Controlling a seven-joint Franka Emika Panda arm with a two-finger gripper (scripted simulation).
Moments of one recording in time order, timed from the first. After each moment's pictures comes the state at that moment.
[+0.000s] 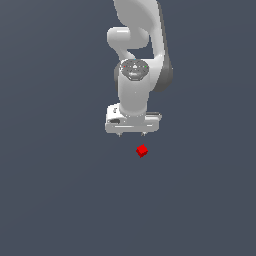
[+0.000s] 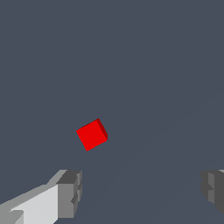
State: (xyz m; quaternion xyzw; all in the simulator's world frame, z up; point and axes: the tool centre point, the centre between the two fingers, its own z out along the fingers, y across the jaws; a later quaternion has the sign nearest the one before) arm -0.013 0.015 0.167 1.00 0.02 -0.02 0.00
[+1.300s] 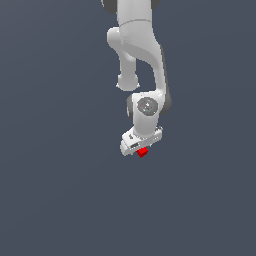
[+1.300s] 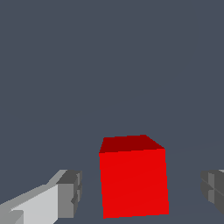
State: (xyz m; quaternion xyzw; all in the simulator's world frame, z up) arm -0.015 0.064 0.041 0.97 0.23 0.00 0.00
